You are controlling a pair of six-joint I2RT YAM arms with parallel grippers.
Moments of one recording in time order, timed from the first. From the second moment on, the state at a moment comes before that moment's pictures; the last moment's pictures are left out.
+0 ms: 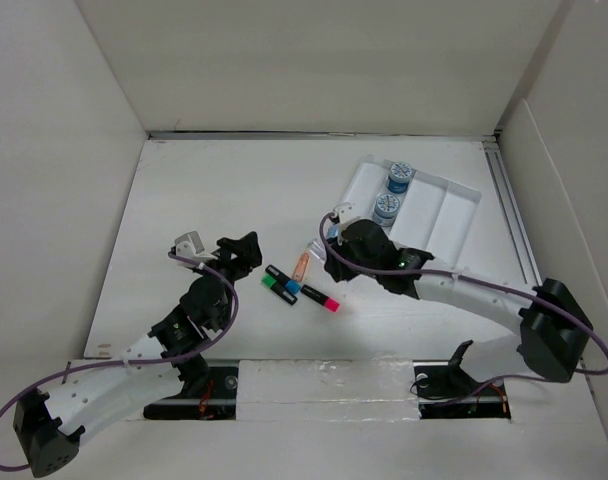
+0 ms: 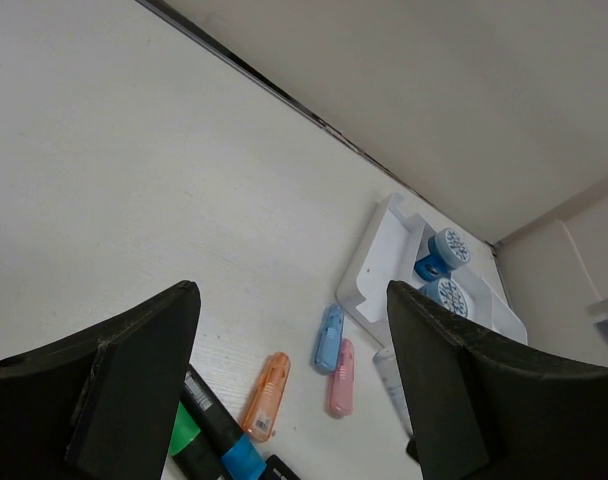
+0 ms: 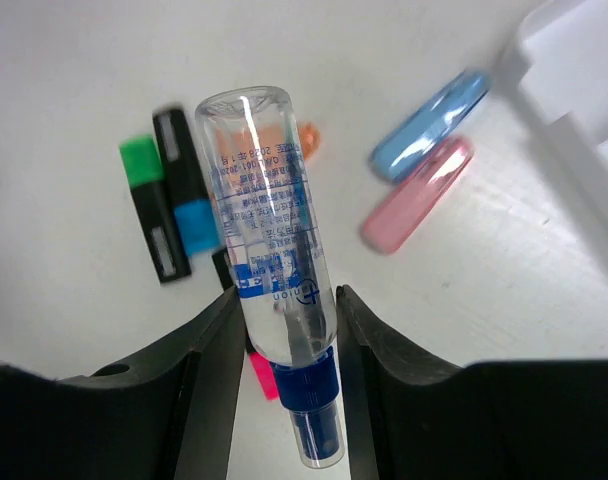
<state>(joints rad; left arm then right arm) -0.89 0.56 0.35 0.18 -0.88 -0.70 0.87 1.37 0.89 -0.18 0.13 0.31</state>
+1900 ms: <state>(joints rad) -0.89 0.62 0.39 0.18 -0.82 -0.67 0.97 1.58 0.95 0.12 0.28 0.49</state>
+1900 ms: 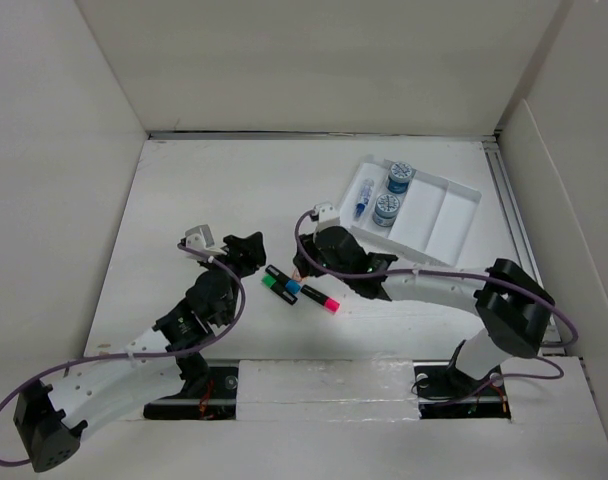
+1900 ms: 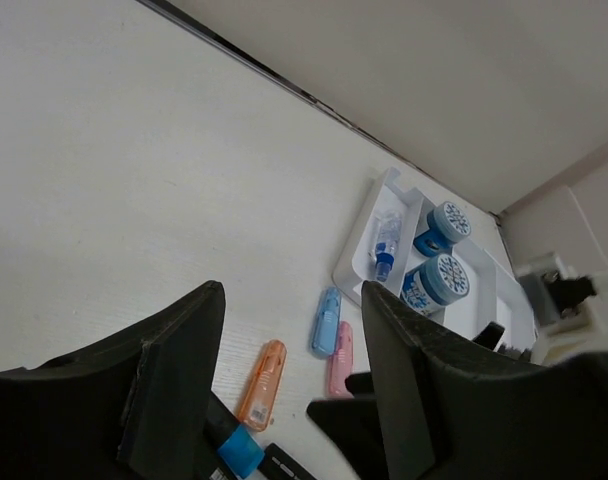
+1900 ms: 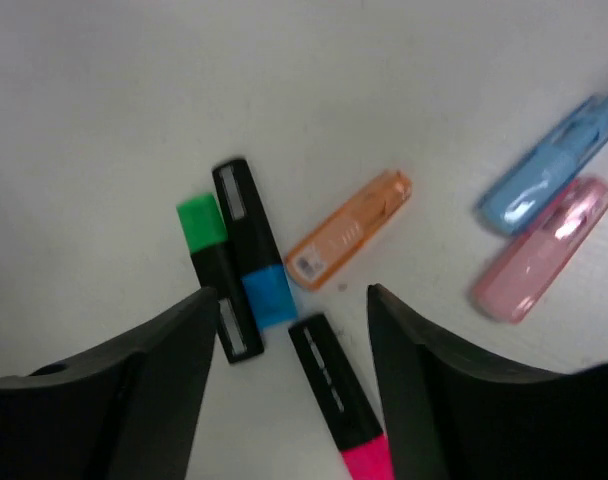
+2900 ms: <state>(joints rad) -0.89 0.62 0.39 0.18 -0.84 -0.67 1.01 1.69 0.90 -0.08 0.15 0.48</state>
